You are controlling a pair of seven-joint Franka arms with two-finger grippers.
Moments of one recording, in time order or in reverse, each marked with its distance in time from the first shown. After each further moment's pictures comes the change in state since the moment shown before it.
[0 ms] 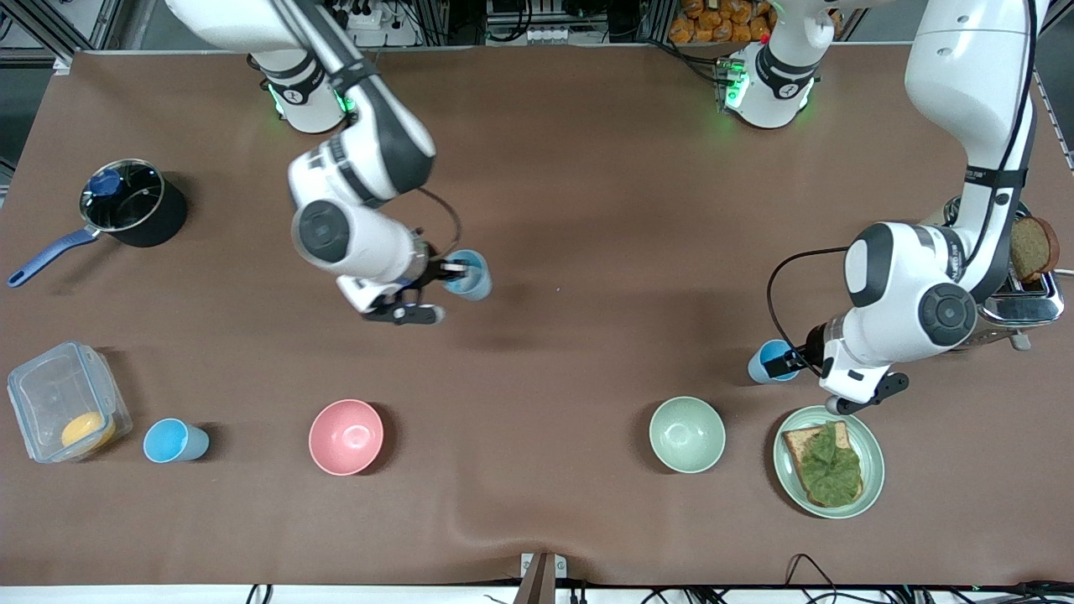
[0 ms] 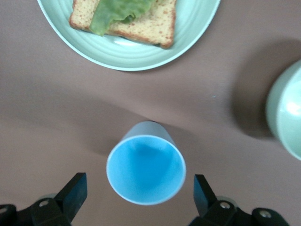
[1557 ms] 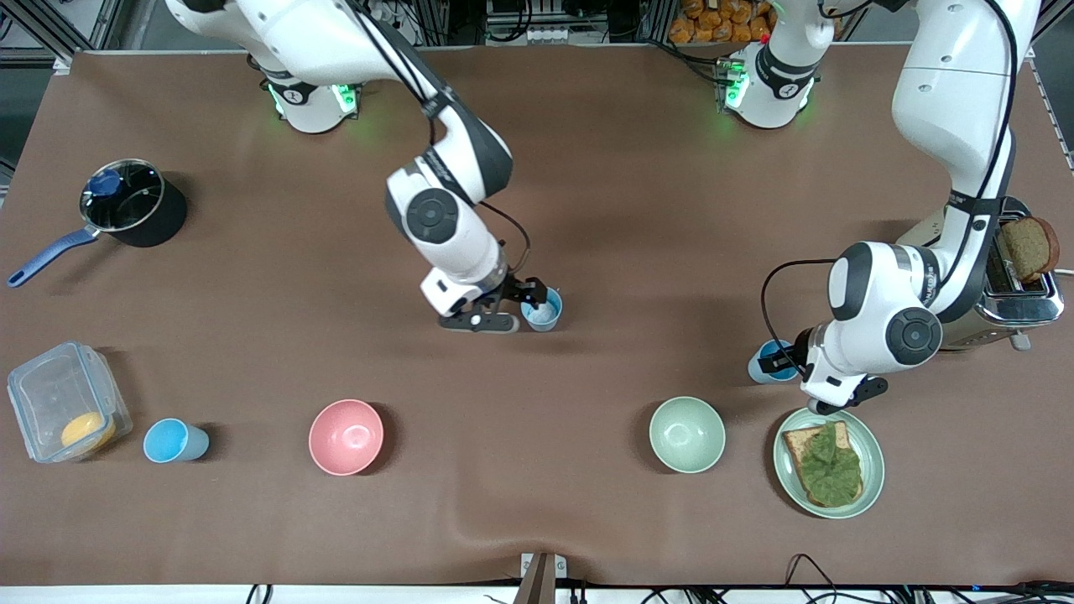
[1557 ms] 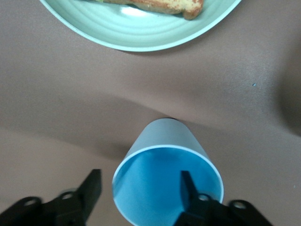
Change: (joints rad) left arm 0.002 0.070 0.001 0.006 0.028 -0.015 0.000; right arm 0.111 0.137 -0.056 0.174 -0.106 0.097 0.120
